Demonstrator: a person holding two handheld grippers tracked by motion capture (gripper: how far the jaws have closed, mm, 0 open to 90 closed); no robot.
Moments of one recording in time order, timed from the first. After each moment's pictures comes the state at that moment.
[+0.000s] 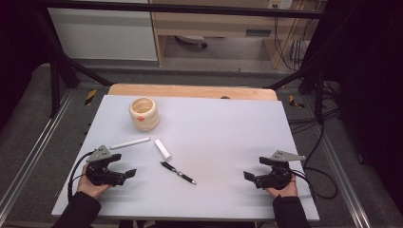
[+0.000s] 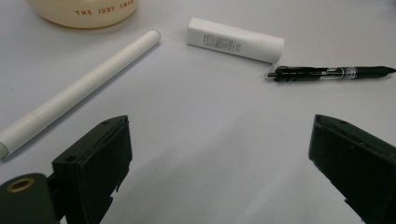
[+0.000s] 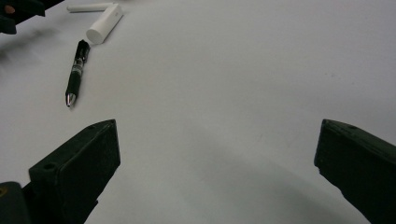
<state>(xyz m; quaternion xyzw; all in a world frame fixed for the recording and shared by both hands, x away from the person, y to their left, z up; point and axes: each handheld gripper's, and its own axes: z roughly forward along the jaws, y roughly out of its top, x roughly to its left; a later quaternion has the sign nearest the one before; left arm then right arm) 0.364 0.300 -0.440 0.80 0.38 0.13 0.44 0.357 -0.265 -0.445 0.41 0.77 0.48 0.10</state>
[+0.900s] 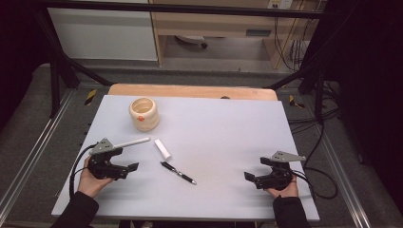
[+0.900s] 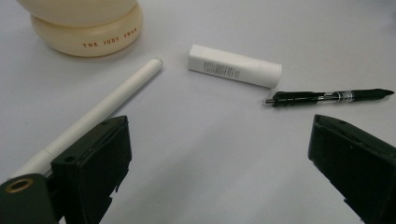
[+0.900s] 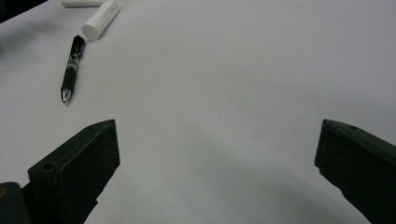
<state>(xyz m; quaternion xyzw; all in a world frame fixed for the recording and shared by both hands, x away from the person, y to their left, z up) 0.375 0.288 -0.418 0.81 0.38 0.14 0.43 0.355 -0.266 -0.444 0.41 0.77 0.47 0.11</state>
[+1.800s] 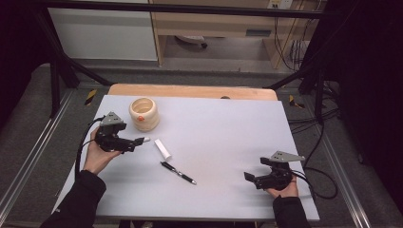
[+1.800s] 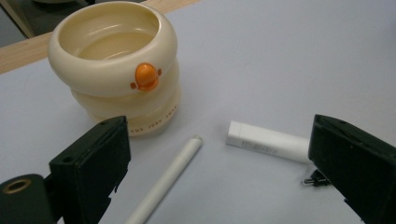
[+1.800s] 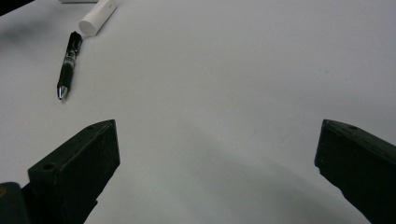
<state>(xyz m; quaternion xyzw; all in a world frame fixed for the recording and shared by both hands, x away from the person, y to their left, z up) 0.434 0.266 -0.367 0.81 0.38 0.18 0.41 0.355 -0.265 -0.444 0.41 0.78 0.47 0.11</state>
